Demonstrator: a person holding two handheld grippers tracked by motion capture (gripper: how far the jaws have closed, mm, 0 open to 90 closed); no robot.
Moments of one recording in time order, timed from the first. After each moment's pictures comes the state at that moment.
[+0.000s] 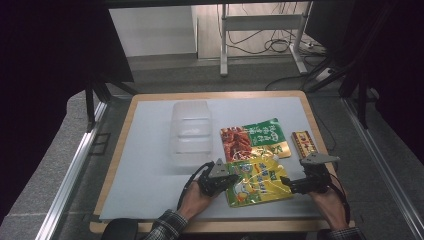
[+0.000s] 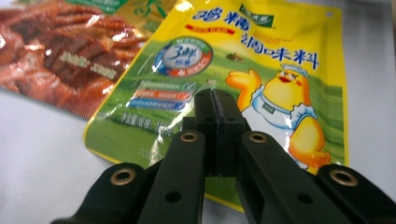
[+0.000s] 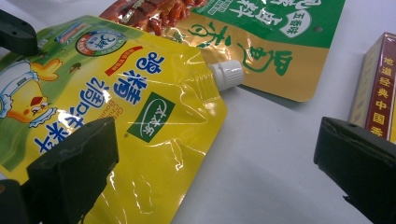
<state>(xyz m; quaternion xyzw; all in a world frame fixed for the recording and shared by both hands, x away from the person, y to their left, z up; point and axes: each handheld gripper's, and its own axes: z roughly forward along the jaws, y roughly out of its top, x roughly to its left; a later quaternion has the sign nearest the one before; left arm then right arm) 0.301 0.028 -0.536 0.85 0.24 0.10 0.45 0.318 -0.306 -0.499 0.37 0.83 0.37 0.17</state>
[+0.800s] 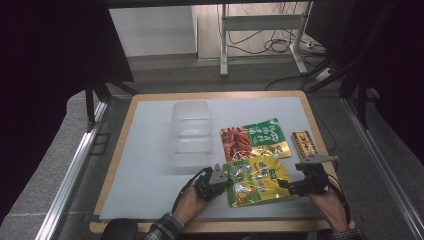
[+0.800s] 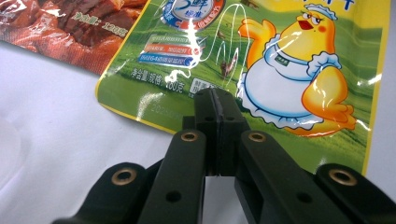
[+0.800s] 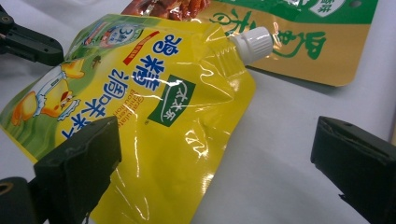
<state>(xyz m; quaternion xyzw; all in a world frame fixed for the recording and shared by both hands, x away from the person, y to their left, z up) 0.287 0.033 -0.542 0.87 0.25 0.14 0.40 0.316 -0.302 -0.501 0.39 0.83 0.38 0.11</state>
